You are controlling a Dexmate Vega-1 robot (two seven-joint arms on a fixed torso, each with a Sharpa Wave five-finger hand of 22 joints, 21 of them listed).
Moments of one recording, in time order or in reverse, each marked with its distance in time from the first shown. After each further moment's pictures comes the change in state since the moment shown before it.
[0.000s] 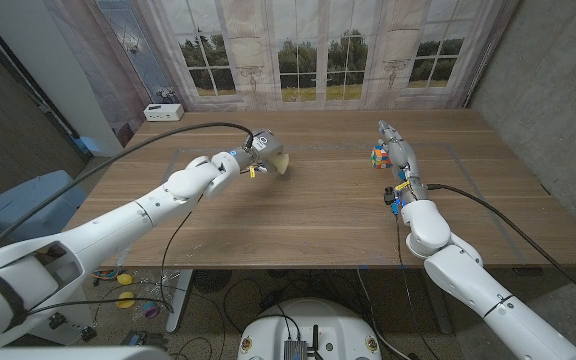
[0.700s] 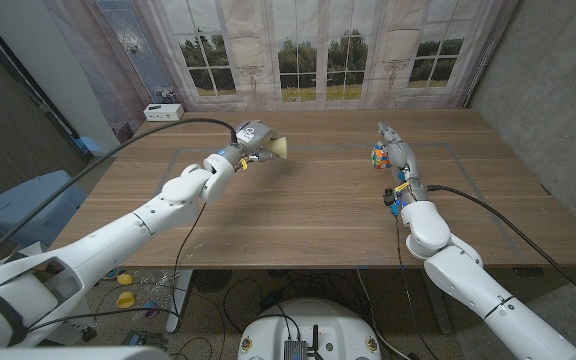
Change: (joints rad) left arm 0.089 -0.025 -0.100 -0.024 -0.239 0.063 0.149; left_hand 0.004 -0.004 -0.001 0.002 -0.010 0.012 0.001 -0.014 0.005 0.005 0.001 -0.001 0.013 0.027 -0.006 0.000 0.000 0.012 0.002 0.006 0.000; right arm -0.006 -0.003 0.000 -0.008 0.012 -0.018 0.002; right_hand 0.011 0.011 0.015 -0.007 0.000 0.005 -0.006 0.000 0.000 0.005 -0.005 0.000 0.000 0.046 0.035 0.008 0.000 0.014 0.043 0.000 0.000
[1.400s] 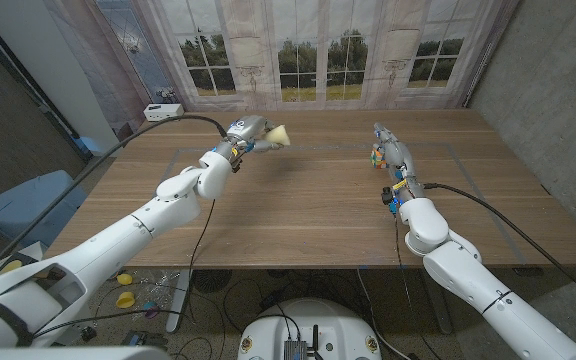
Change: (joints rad) left arm 0.045 -0.038 -0.098 0.001 -0.325 -0.060 0.046; left_hand 0.003 -0.003 0.000 0.000 -0.012 0.014 -0.003 -0.004 0.006 0.014 0.001 -0.004 0.009 0.015 -0.004 -0.007 0.000 0.005 0.005 0.000 0.000; right arm 0.028 -0.004 -0.013 0.011 0.028 -0.028 0.021; right_hand 0.005 0.005 0.003 -0.003 0.000 0.018 -0.004 0.000 0.000 0.011 0.000 0.000 0.000 0.017 0.007 0.000 0.003 0.002 0.013 0.000 0.005
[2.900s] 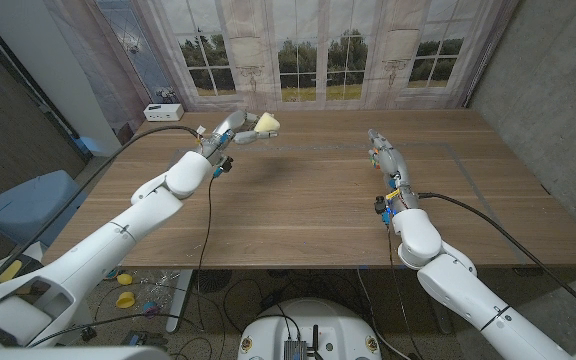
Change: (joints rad) left arm 0.086 0.001 -0.163 0.064 -0.611 -0.303 -0.157; left_hand 0.006 -0.006 0.012 0.008 -0.070 0.022 0.007 -0.017 0.008 0.023 0.005 -0.008 0.035 0.154 -0.038 0.000 0.000 0.254 -0.027 0.110 0.003; right arm -0.072 0.012 -0.031 -0.081 -0.069 -0.013 -0.077; right_hand 0.000 0.000 0.008 0.000 0.000 0.005 0.006 0.000 0.000 0.007 0.007 0.000 0.000 0.000 0.000 0.000 0.000 -0.005 0.005 0.000 0.000
